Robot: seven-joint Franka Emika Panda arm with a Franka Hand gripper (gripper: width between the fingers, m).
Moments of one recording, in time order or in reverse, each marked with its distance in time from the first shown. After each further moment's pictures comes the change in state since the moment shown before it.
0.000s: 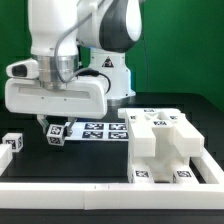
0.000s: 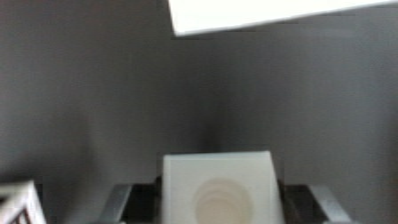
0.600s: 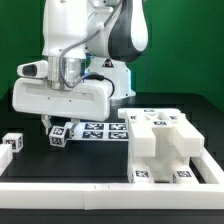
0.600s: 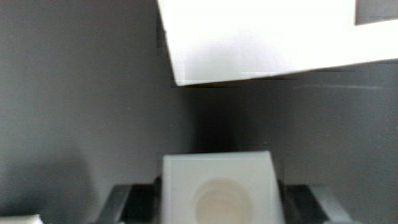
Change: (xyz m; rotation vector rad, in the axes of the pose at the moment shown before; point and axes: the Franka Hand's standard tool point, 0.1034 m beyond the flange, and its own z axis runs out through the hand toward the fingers) arm -0.012 -0.004 0.005 -0.002 0.049 0.016
